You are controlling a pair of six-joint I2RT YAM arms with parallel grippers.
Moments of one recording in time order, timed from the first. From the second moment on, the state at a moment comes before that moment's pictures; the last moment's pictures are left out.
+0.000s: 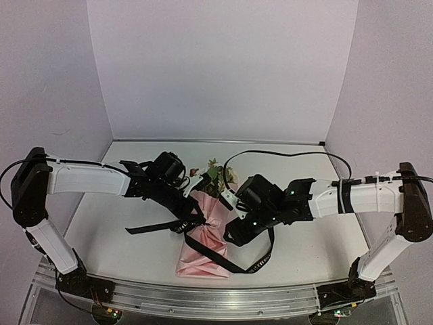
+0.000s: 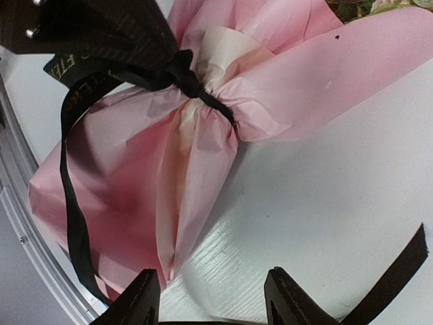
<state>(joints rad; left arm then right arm) -0.87 1.65 1.07 -0.33 0.38 -0.16 1.09 1.60 1.08 -0.47 -0.02 0.36</state>
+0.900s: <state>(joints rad) -0.77 1.61 0.95 -0.24 0.49 -0.29 1.15 1.80 1.14 -0.24 -0.23 0.37</state>
